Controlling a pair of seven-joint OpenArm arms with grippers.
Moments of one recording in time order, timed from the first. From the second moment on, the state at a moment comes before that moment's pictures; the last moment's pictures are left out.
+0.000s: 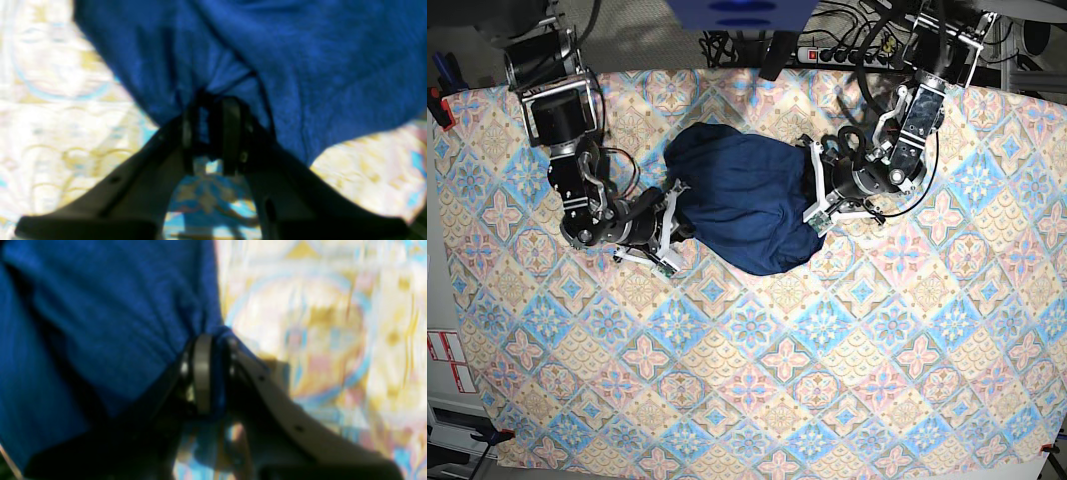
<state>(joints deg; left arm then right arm) 1.9 -16.8 17.9 81.6 -7.6 -25.7 37.8 12.0 14.3 -14.6 59.4 8.6 41.5 -34.8</state>
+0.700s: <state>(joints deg) -2.6 -8.8 15.4 84.3 5.2 -20.5 37.2 -1.2 18.6 -10.9 86.6 5.2 41.5 -47.1</state>
